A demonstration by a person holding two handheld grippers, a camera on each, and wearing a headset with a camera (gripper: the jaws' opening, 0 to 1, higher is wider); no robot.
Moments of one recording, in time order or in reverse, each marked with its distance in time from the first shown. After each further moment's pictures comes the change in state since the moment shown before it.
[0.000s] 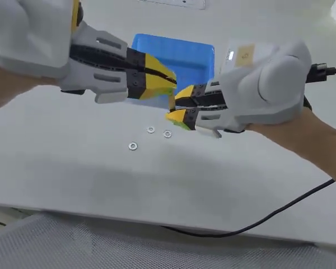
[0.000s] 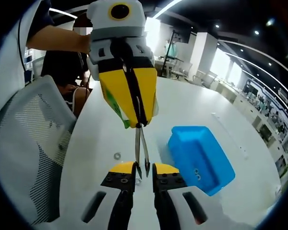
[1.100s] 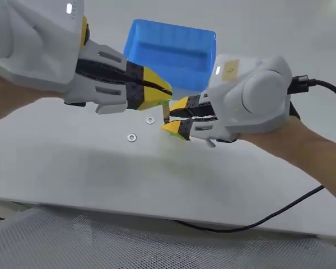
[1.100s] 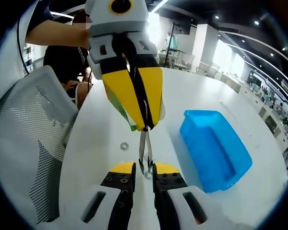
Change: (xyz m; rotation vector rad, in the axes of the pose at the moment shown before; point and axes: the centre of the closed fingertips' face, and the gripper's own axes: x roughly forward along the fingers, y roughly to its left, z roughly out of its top) left arm 0.010 -0.003 -0.033 -0.025 0.050 -0.007; right arm 0.019 0.013 -0.026 0.051 0.041 0.037
